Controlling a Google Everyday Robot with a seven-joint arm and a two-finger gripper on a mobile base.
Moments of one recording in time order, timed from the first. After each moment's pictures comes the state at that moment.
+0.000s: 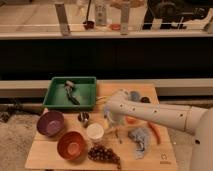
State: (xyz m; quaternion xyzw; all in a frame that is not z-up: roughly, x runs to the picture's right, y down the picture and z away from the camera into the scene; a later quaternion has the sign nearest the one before) arm 0.059 0.222 0.836 -0.31 0.20 0.57 0.74
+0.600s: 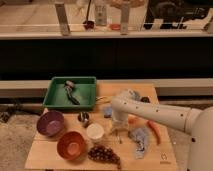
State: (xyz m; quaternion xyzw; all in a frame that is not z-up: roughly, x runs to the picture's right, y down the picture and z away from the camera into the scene) arm 0.076 0.230 0.846 -0.32 0.22 0.58 0.71
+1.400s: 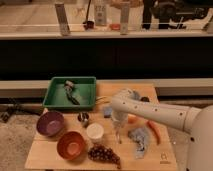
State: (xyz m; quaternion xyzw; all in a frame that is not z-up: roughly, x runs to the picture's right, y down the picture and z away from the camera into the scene) arm 0.071 0.228 0.843 -0.31 0.22 0.58 0.72
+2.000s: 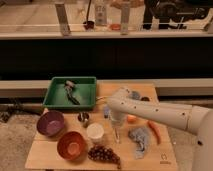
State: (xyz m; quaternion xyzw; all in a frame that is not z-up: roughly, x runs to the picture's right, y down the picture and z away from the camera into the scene) arm 0.061 0.194 0.803 -0.29 0.18 0.57 0.75
